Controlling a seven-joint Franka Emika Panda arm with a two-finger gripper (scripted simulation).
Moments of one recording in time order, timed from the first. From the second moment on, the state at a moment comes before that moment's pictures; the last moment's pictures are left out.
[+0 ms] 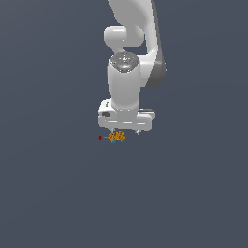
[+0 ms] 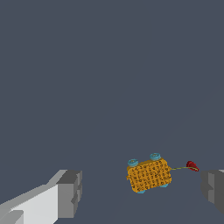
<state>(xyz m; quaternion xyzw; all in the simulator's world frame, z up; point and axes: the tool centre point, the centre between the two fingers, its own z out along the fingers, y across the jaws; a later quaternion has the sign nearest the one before) 0.004 0.005 0.181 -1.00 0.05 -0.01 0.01</state>
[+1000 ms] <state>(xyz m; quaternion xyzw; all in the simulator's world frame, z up) -0.025 -0.023 0.123 -0.94 0.33 0.00 0.01</state>
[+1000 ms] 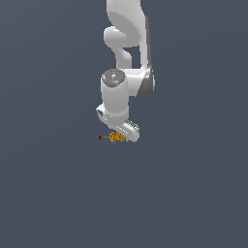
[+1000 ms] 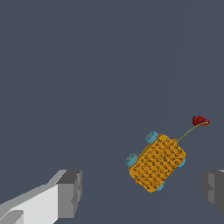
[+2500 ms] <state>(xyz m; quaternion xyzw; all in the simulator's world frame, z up) -0.072 -0.068 0.066 -0.77 0.64 0.00 0.00</state>
